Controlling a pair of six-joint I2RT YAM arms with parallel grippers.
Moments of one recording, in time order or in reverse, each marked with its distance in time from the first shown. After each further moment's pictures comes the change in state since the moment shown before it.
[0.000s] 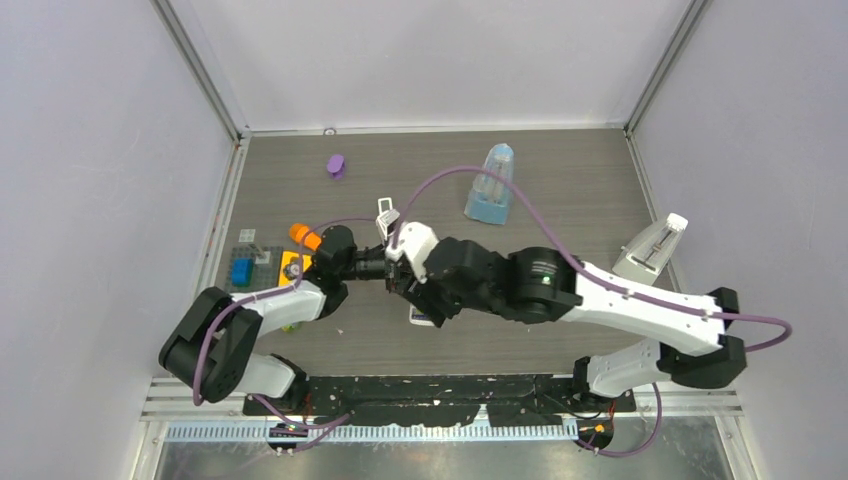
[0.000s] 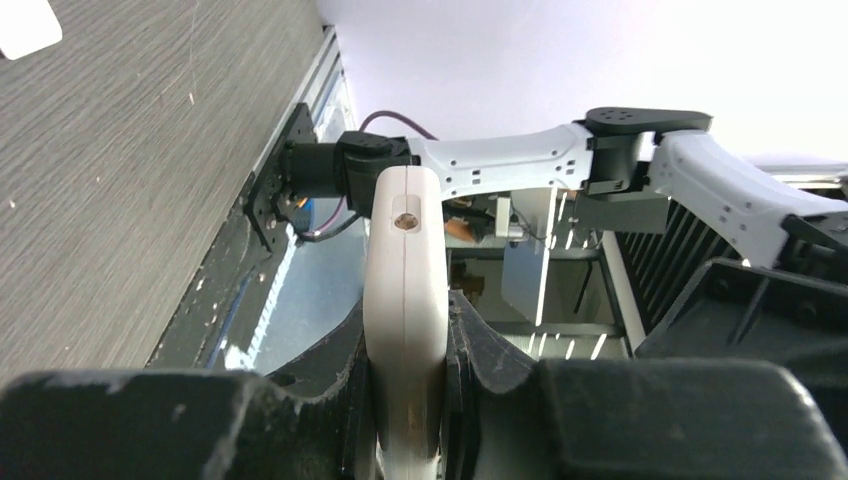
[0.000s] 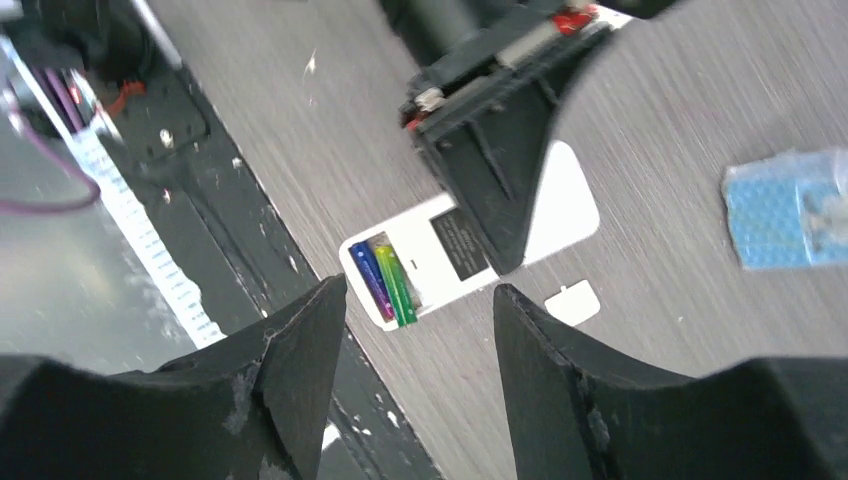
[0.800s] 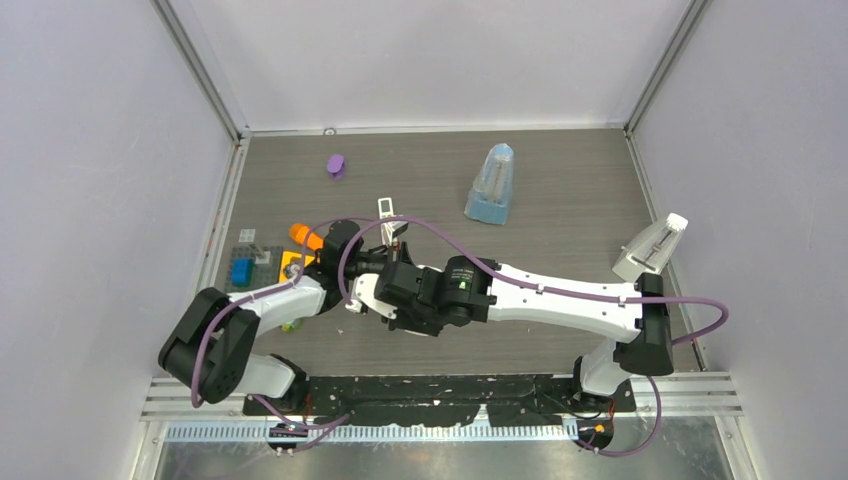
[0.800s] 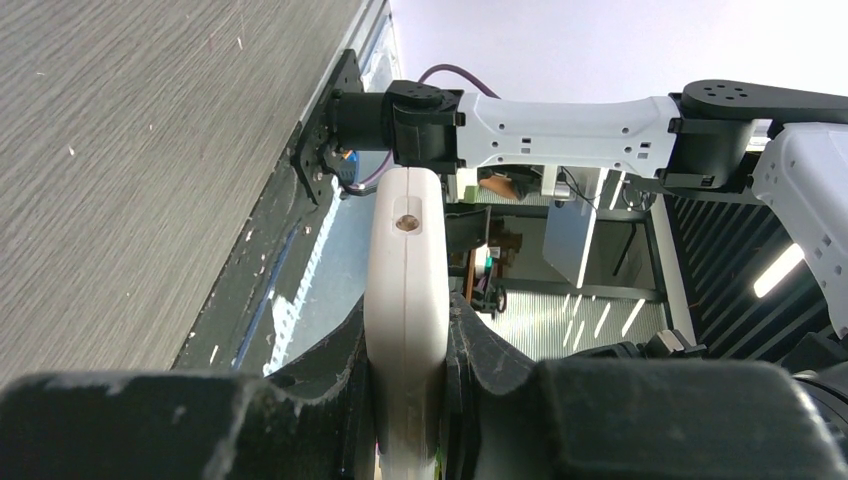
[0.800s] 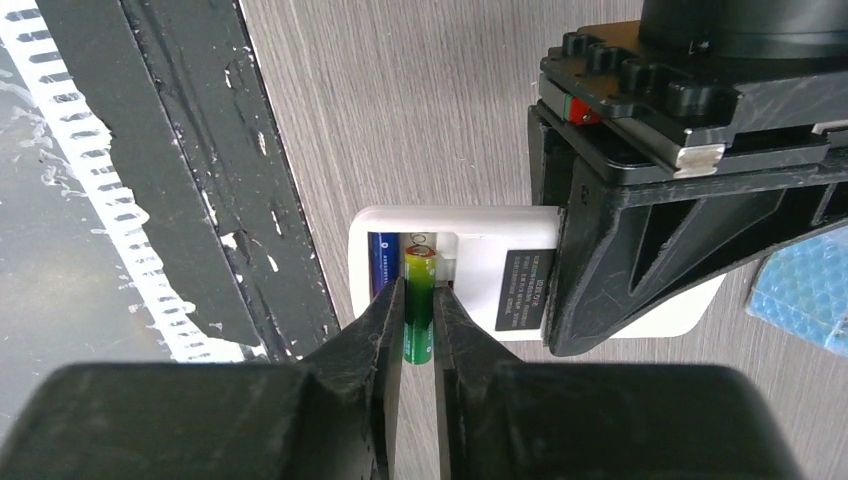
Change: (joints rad) left arm 0.003 -0.012 0.042 -0.248 0.066 0.189; right arm 0.013 0.220 0.002 -0.096 -0.122 -0.219
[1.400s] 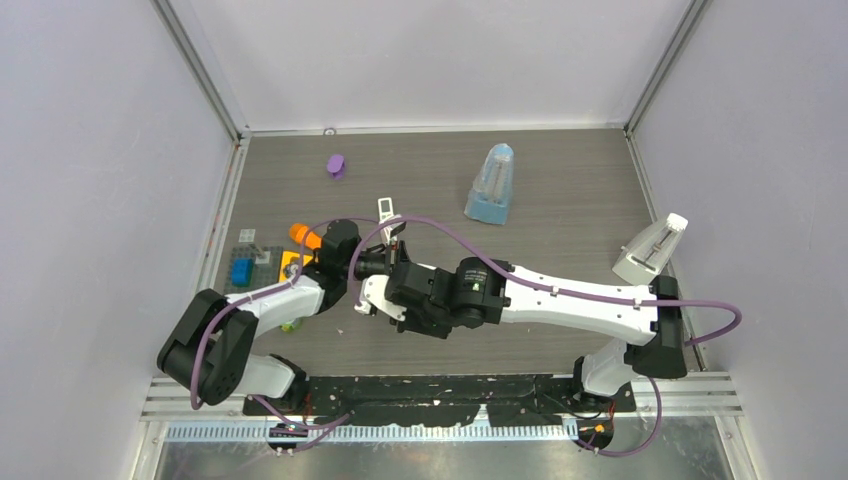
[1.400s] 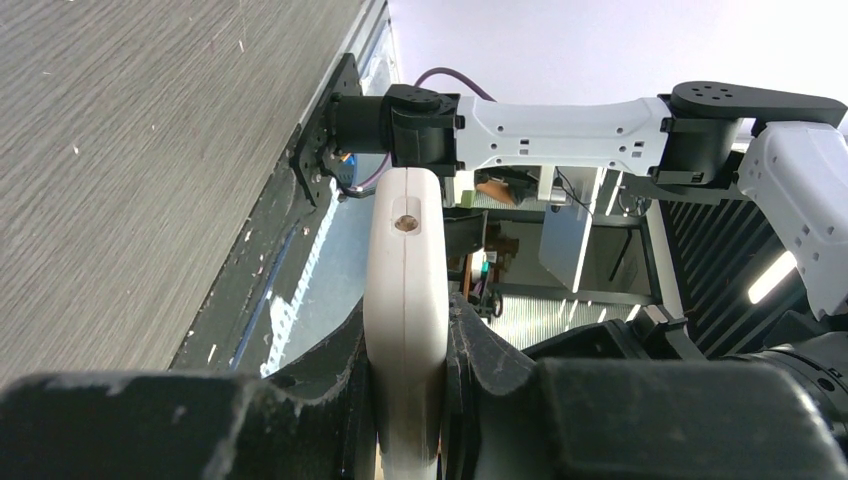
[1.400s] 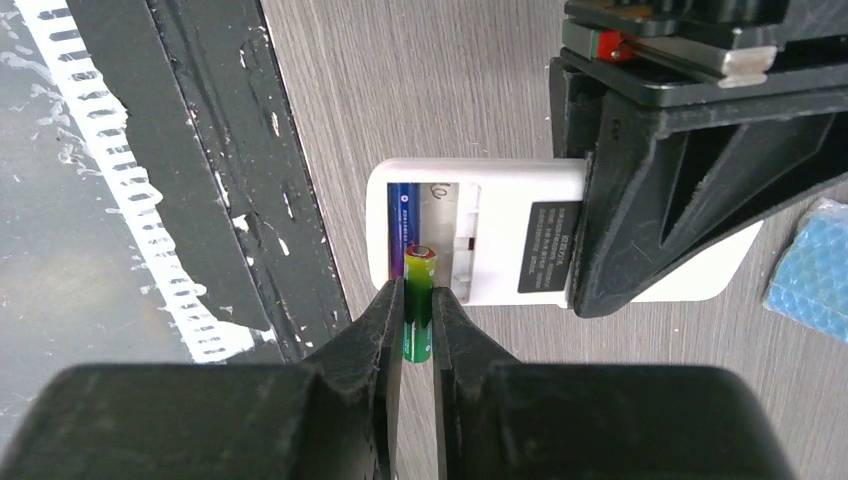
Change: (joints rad) left arm 0.016 -0.008 0.000 -0.011 0.004 -0.004; right arm -0.001 -0.064 -0.047 0.000 -0.020 0.007
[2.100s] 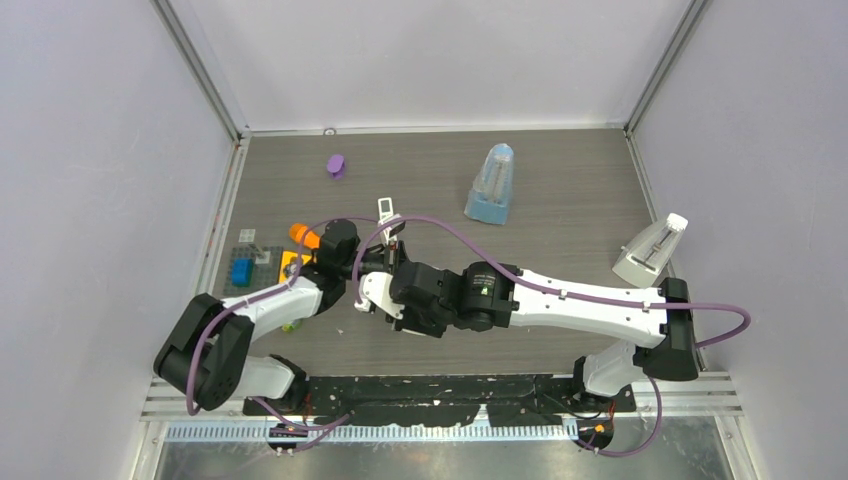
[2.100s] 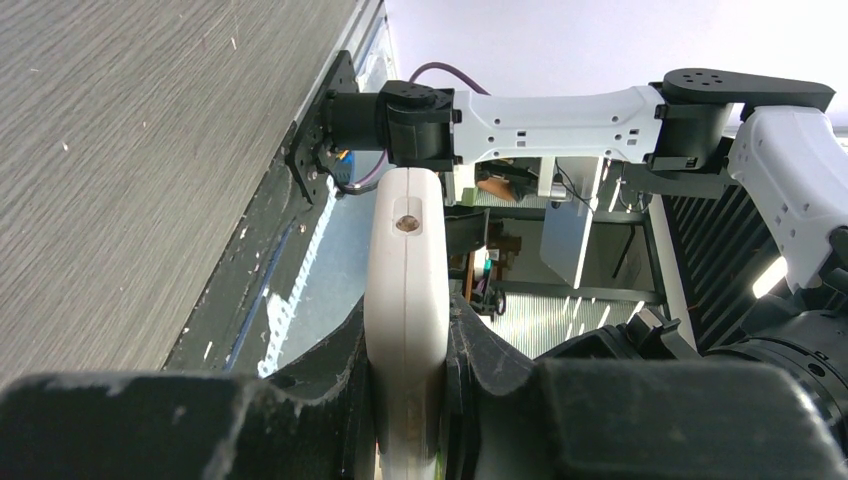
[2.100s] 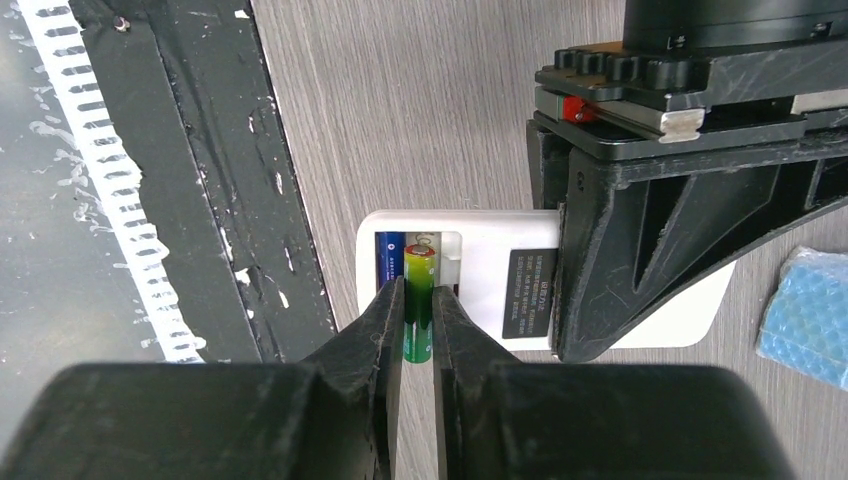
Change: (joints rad) left arm 0.003 -0.029 0.000 -0.022 0.005 0.006; right arm -0.003 -0.044 -0.082 0.159 -0.009 -0.013
